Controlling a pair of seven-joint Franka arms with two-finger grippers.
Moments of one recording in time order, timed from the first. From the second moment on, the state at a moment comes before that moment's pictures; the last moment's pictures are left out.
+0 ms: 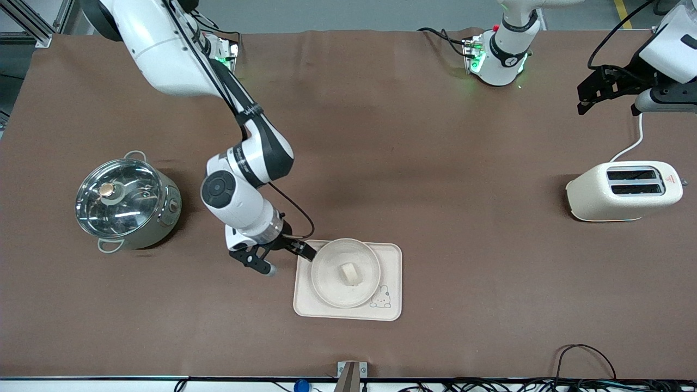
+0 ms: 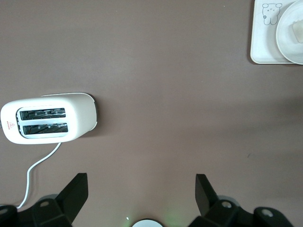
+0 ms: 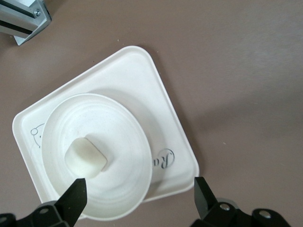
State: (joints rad) left arm -0.03 -0.11 -0.12 -1.57 0.01 1.47 -0.08; right arm 0.42 0.76 0.08 -1.41 0.17 2.43 0.84
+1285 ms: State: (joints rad) left arm -0.03 -0.06 -0.12 -1.55 0.01 1.47 -0.08; right arm 0.45 0.96 0.07 -1.25 0.09 2.53 0.84
